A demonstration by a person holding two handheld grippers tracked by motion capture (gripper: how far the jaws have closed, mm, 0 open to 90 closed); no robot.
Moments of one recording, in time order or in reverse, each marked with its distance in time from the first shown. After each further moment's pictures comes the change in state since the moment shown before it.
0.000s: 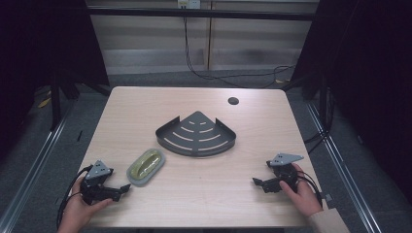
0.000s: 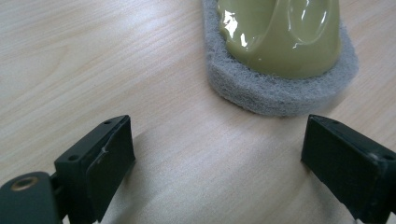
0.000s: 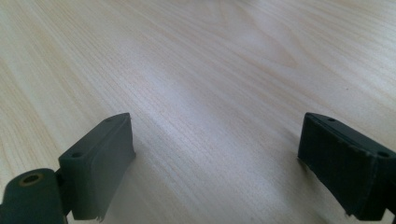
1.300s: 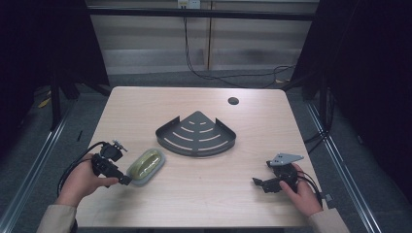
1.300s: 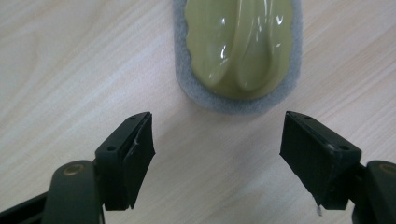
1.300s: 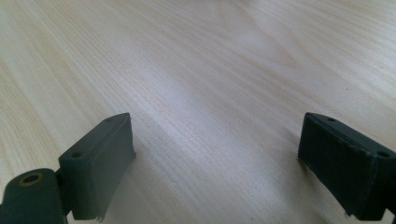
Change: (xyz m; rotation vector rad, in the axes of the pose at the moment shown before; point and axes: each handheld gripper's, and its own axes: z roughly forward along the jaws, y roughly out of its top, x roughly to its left) left arm -0.007 0.109 -0.003 0.569 -0.073 -0.039; right arm 0.000 0.000 0.000 0.000 0.000 0.001
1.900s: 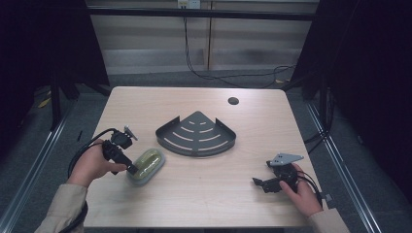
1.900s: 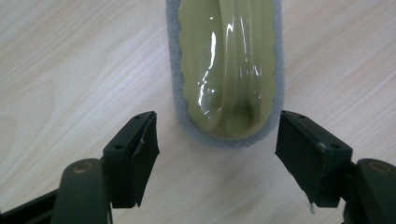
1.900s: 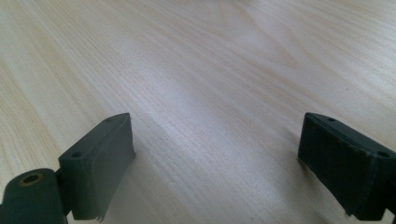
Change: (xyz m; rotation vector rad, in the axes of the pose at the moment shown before) left arm -0.002 0.041 -0.008 0.069 -0.006 0.029; right arm 0.000 0.000 0.000 0.000 0.000 0.000
